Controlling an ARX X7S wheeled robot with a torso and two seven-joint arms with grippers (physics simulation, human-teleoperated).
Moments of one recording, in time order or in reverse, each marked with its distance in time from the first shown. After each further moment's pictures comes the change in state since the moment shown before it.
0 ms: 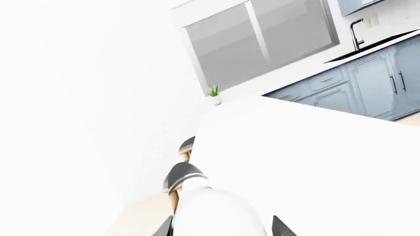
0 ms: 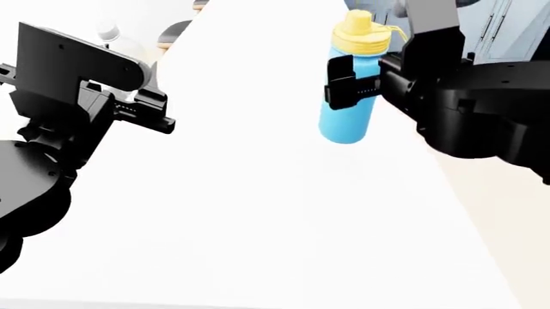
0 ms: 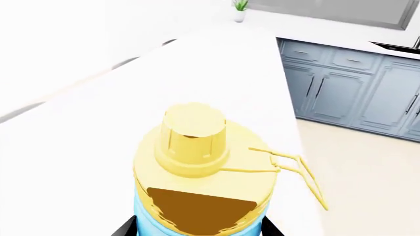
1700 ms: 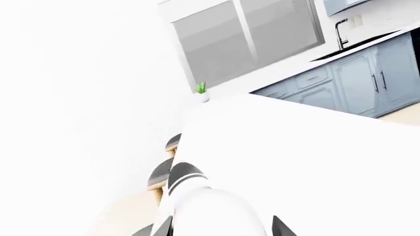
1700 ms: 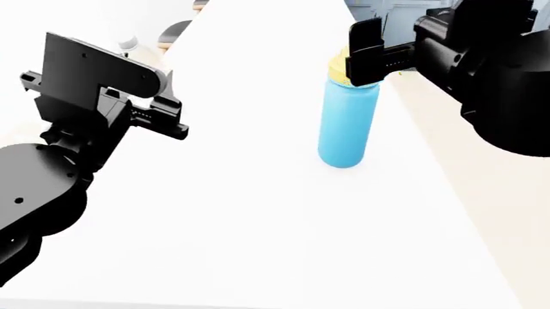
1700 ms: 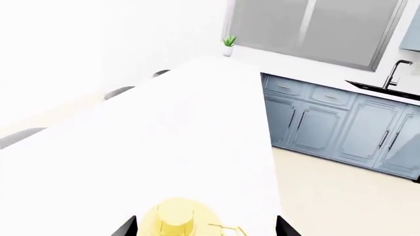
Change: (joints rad) left arm 0.010 0.035 0.035 -0.031 0.015 0.030 0.023; right arm 0.110 0.075 0.062 -0.140 0.151 0.083 0.145
